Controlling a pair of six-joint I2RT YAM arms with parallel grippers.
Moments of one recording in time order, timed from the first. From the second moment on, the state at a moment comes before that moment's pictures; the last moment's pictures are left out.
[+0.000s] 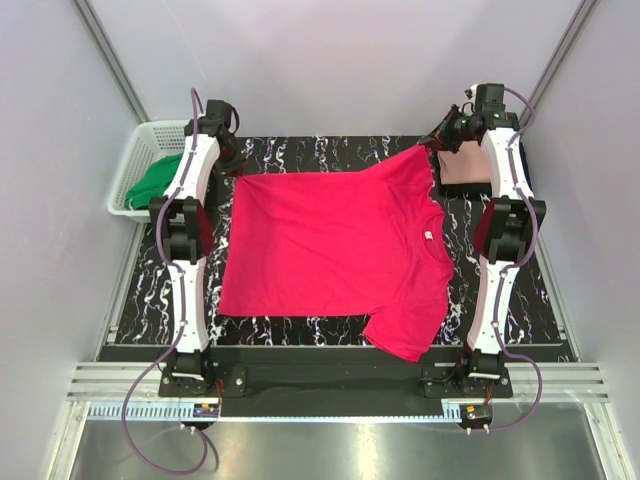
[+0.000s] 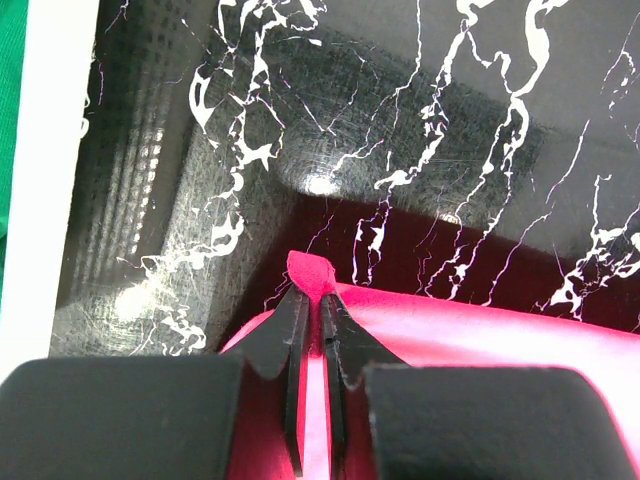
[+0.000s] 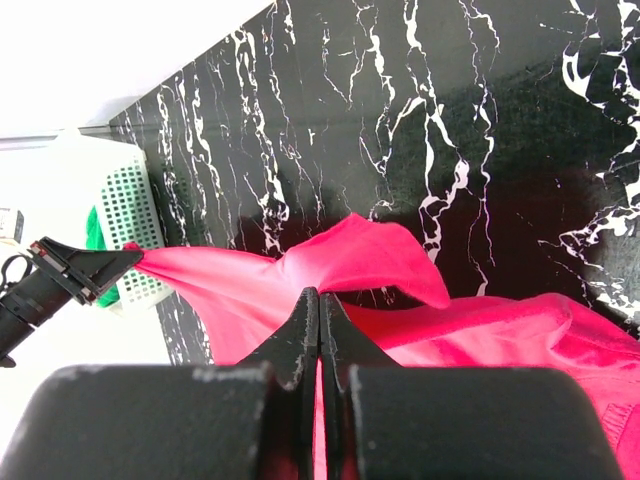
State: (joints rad) left arm -0.05 2.39 2.35 -1.02 -0.03 -0.44; right arm -0.08 2.37 2.40 -0.82 -0.57 0.58
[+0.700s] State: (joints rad) left arm -0.05 2.20 1.98 -0.99 -0.04 -0.38; right arm -0.05 2.09 2.06 -0.84 -0.57 0.53
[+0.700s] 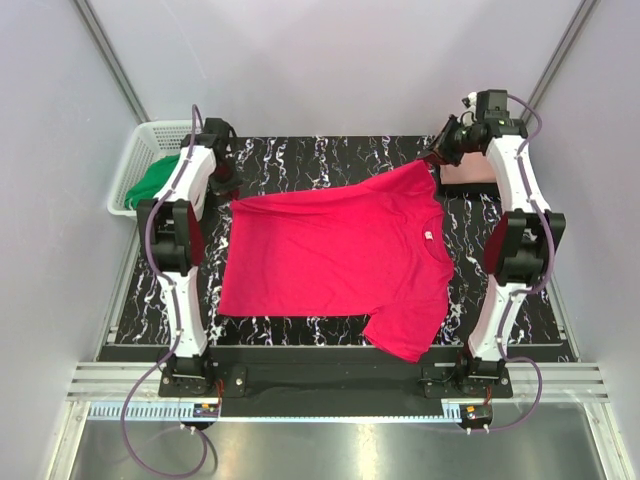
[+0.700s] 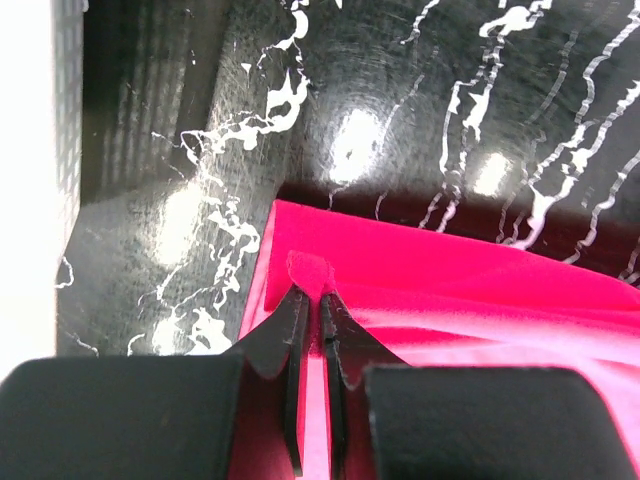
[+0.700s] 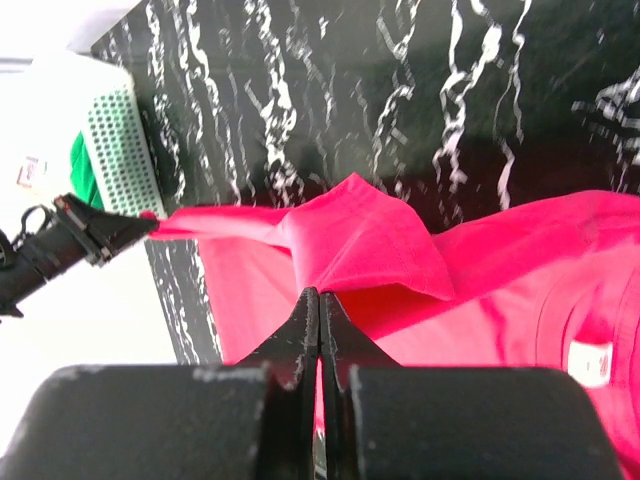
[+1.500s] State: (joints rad) left arm -0.07 2.10 1.79 -0.97 0.09 -0.32; right arm -0.05 1.85 1.65 -0.77 -0.57 0.52
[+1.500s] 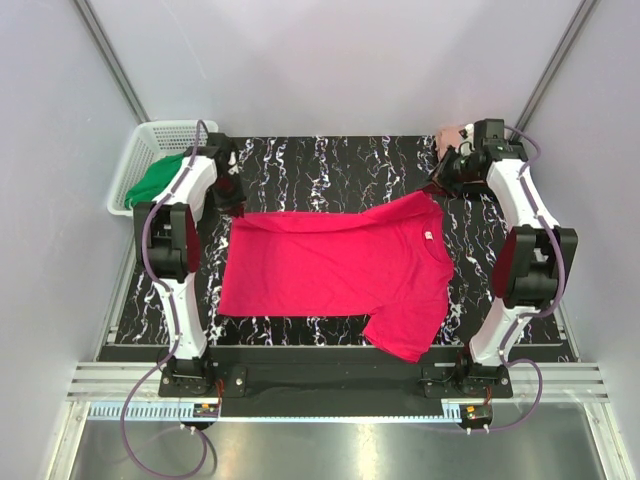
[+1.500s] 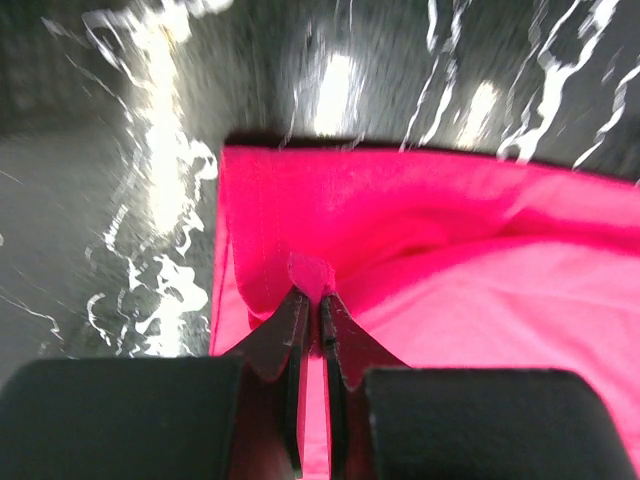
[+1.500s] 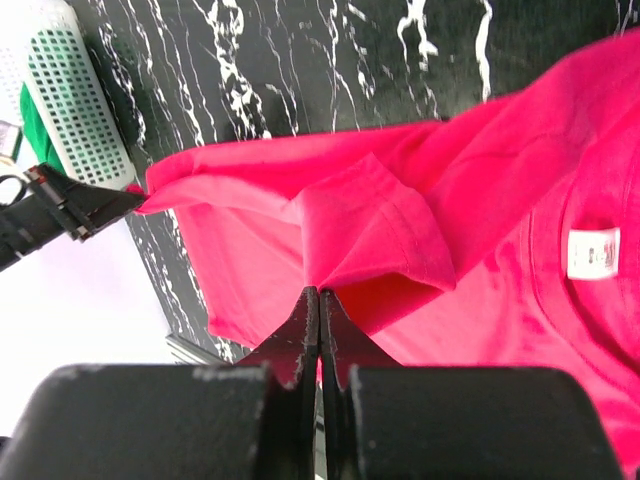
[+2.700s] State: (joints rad) left arm -0.07 2.03 1.61 -0.98 0.01 -0.32; right arm -0.05 1.70 1.33 -0.81 -0.49 0.49
